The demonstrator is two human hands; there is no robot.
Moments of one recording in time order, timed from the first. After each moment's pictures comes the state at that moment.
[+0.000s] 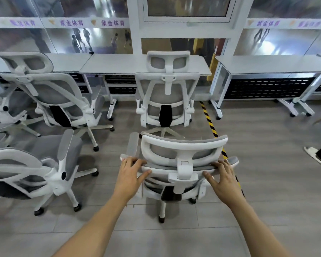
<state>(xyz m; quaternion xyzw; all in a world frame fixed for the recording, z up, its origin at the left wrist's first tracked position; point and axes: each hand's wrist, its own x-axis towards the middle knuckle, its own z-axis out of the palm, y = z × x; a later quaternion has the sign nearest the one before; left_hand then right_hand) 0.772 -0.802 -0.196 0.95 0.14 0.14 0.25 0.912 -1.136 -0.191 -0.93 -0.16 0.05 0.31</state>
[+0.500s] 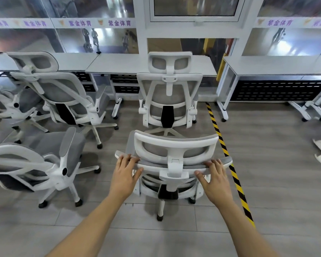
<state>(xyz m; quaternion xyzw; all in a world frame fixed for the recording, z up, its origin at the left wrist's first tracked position) 0.786 -0.832 -0.186 0.94 0.23 0.10 0.23 0.935 -1.135 -0.195 -0.93 -0.20 0.02 0.30</state>
